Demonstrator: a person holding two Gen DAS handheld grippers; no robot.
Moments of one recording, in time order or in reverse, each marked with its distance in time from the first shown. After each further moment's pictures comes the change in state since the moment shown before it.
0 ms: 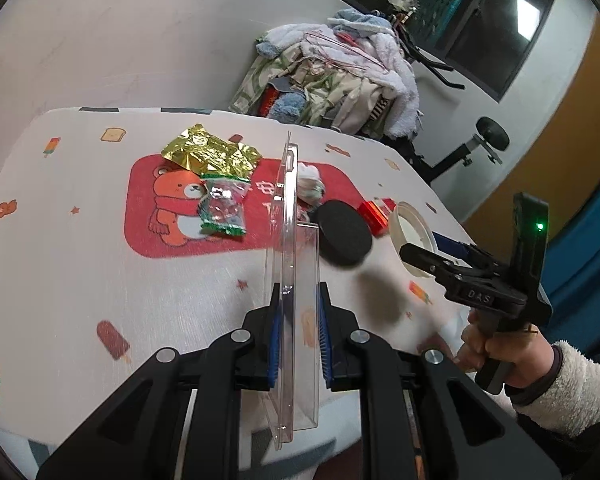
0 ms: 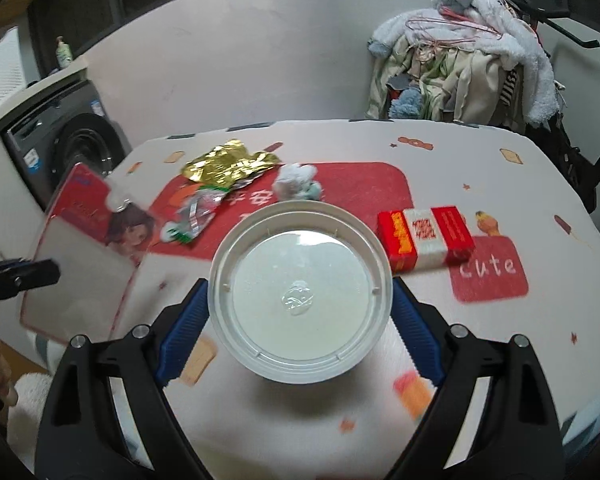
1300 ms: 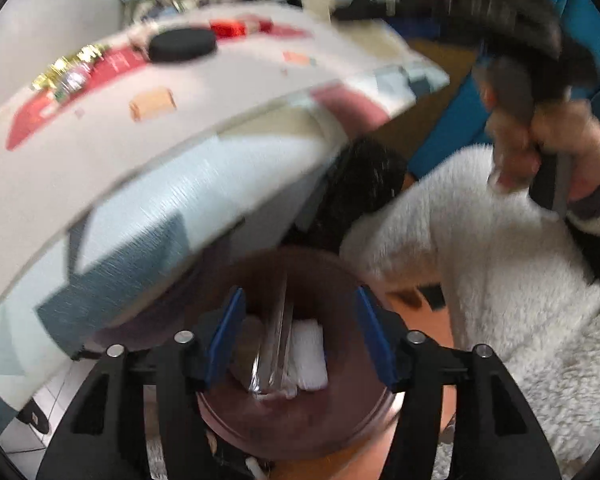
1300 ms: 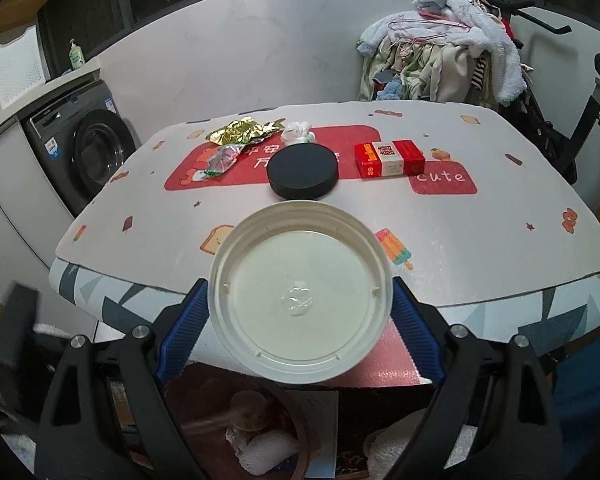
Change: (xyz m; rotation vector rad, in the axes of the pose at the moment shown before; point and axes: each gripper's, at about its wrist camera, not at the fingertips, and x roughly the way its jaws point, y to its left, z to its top) left arm 0.030 -0.087 -0.191 0.420 0.289 -0.077; right arm -0.093 0.004 -0.103 0.022 -0.018 -0.014
